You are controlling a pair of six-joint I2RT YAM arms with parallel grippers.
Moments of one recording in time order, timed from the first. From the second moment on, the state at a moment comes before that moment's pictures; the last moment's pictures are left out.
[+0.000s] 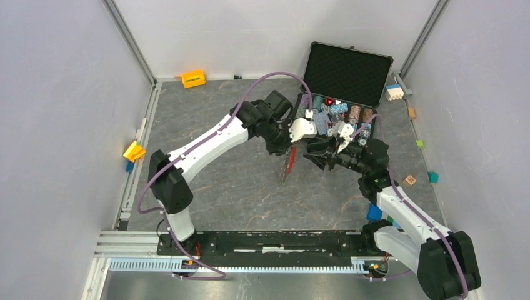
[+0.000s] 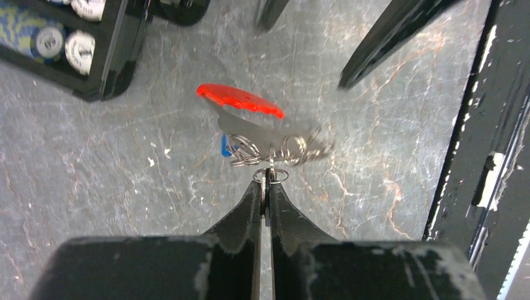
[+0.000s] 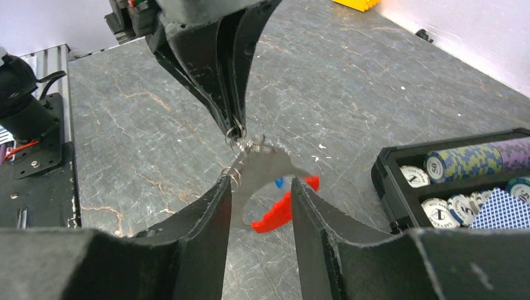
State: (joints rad) left arm -0.83 1.79 1.74 -0.99 0.32 0.58; right arm 0.29 0.97 0.42 0.53 -0.81 0.03
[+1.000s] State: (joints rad) left arm -0.63 1.94 1.28 -1.12 0.24 0.59; right arm 0.27 1.01 0.42 0.50 -0.78 0.02
